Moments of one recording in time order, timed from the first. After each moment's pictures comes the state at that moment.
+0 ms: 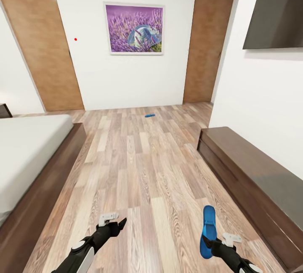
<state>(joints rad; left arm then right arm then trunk) -0.36 -0.01 0.00 -0.66 0.22 0.03 -0.30 -0.47 -0.13 -0.35 -0.19 0.00 -0.23 0.43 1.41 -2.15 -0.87</state>
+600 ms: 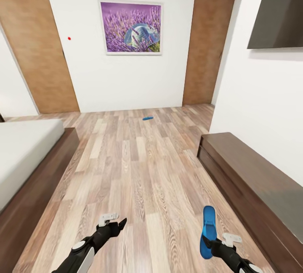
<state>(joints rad) -0.36 -0.01 0.00 -0.66 0.22 0.03 -0.30 -0.47 -0.13 -0.35 -0.19 0.00 -0.23 0.43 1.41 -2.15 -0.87</state>
